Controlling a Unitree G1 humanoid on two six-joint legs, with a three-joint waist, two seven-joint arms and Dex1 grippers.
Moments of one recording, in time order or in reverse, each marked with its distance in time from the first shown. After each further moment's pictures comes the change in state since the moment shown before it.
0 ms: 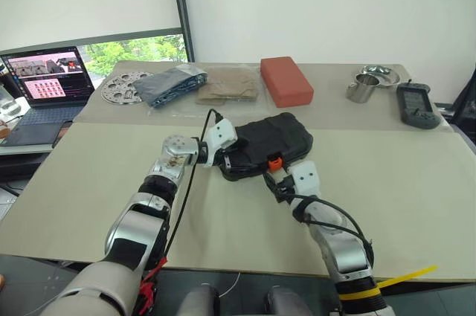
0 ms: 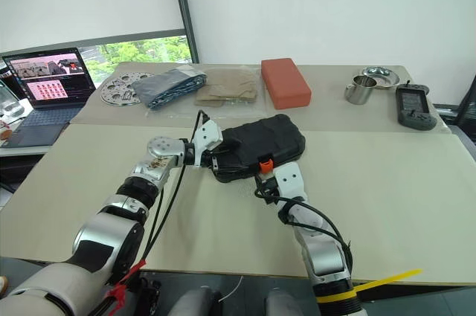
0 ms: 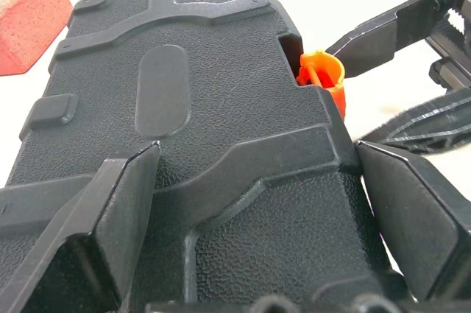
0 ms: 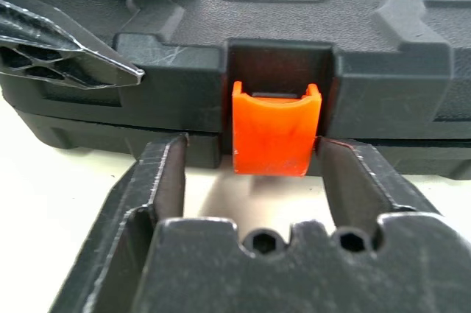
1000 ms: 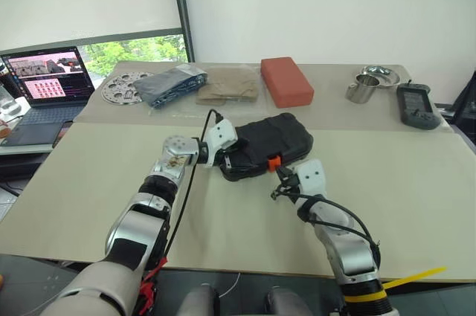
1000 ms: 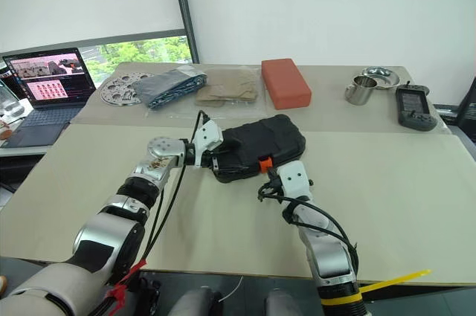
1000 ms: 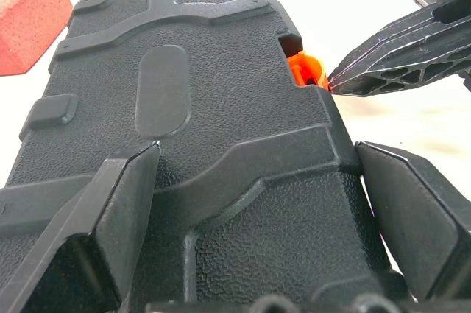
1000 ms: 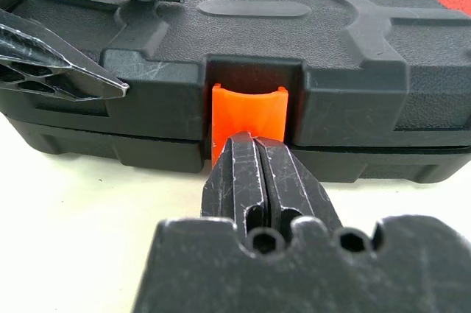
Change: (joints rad) left arm 0.000 -0.002 0.000 0.003 0.003 -0.001 0.004; right arm 0.005 -0.012 -0.014 -0.031 -0.001 0.032 0.009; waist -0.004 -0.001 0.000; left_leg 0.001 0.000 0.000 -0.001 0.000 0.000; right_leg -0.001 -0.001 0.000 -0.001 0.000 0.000
